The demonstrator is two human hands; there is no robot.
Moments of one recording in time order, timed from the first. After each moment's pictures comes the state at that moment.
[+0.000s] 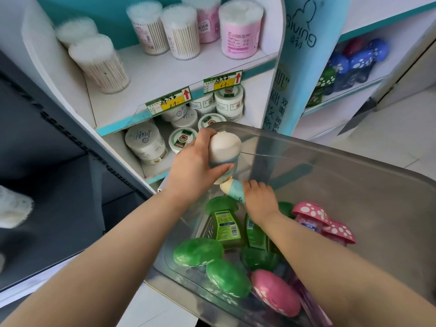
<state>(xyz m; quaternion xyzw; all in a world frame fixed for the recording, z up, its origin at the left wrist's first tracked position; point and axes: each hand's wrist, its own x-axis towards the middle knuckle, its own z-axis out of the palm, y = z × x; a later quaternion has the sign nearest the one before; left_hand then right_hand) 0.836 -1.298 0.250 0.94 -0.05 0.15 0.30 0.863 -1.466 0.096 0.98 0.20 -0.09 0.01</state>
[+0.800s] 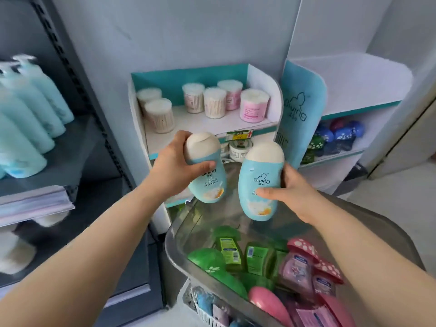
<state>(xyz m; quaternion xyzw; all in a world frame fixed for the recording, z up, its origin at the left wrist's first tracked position) 0.767 -1.253 0.363 0.89 0.05 0.17 0.42 0.828 -1.502 0.317 0.74 0.13 -0.16 -0.63</state>
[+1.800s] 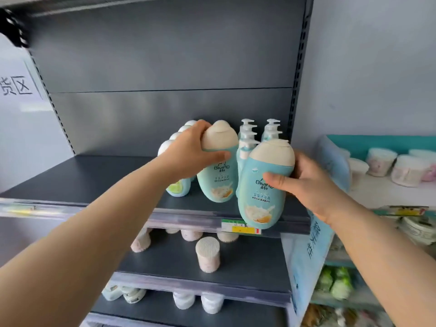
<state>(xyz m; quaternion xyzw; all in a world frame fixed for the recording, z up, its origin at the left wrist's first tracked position) 0.524 -0.898 0.495 0.90 0.19 0.28 0.28 0.648 -1.101 0.450 0.62 0.42 -0.18 -0.64</state>
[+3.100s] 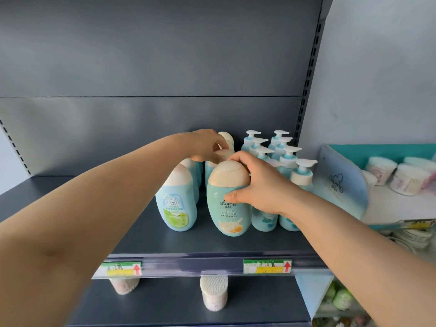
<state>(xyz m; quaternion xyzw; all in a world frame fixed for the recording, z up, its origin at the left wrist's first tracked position) 0.643 -0.763 0.516 1.00 0.07 0.01 0.06 0.644 -0.961 0.475 0.80 0.43 -0.10 -0.41</state>
